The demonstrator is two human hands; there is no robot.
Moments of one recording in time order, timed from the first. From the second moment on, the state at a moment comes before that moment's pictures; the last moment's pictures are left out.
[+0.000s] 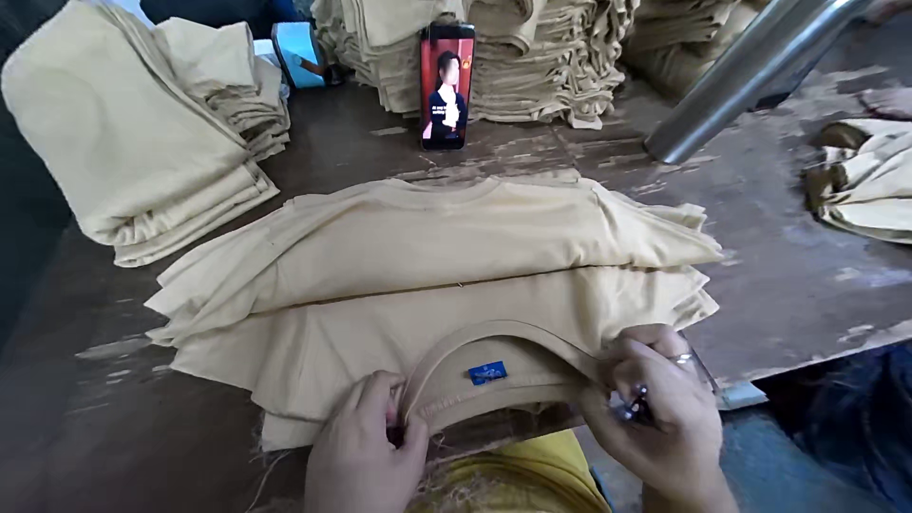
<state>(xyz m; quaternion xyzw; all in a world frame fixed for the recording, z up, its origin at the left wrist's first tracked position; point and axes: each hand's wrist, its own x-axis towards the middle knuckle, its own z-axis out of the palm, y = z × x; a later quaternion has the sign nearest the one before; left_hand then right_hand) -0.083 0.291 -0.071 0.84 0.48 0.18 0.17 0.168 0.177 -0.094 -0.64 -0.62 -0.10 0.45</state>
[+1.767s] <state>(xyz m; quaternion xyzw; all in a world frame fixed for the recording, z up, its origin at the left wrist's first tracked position) -0.145 0.286 -0.044 0.89 0.14 0.16 0.41 0.084 0.249 -0.106 -0.37 -0.49 0.42 0.67</state>
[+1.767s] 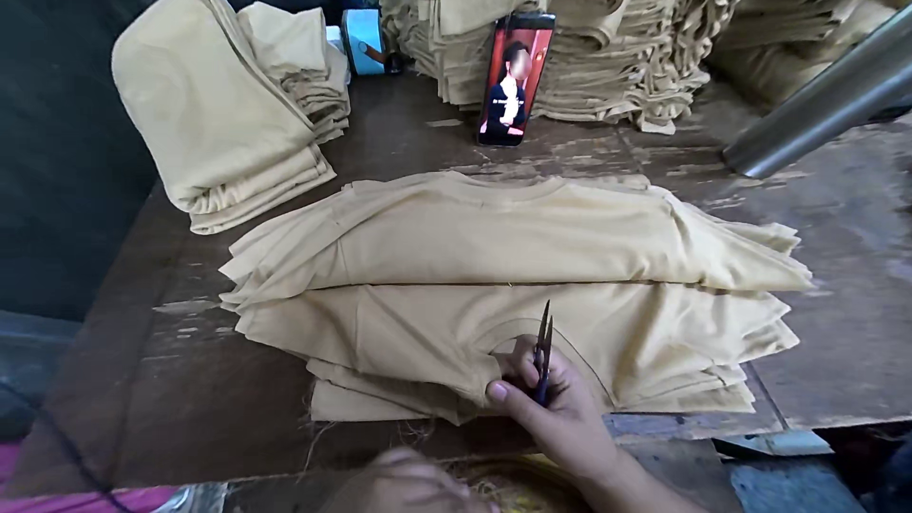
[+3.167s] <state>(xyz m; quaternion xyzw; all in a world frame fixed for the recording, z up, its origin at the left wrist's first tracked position) -0.062 0.307 -0.070 0.92 0.27 0.22 0.18 0.237 0.192 -0.071 -0.54 -0.57 0.08 0.61</state>
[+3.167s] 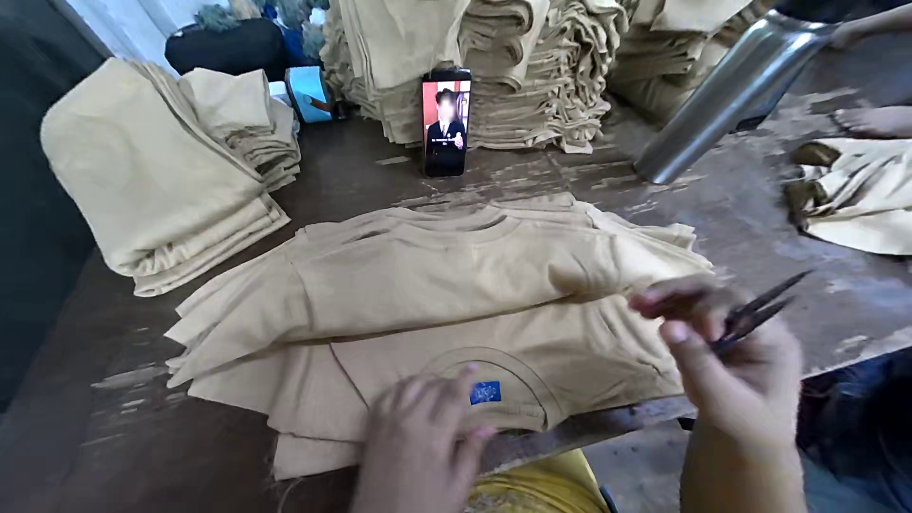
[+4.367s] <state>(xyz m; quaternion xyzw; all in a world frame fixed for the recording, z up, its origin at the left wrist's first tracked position) 0.015 0.268 -0.111 0.70 0.12 0.43 0.56 0.178 0.149 -0.117 -0.59 -0.62 0.08 0.52</state>
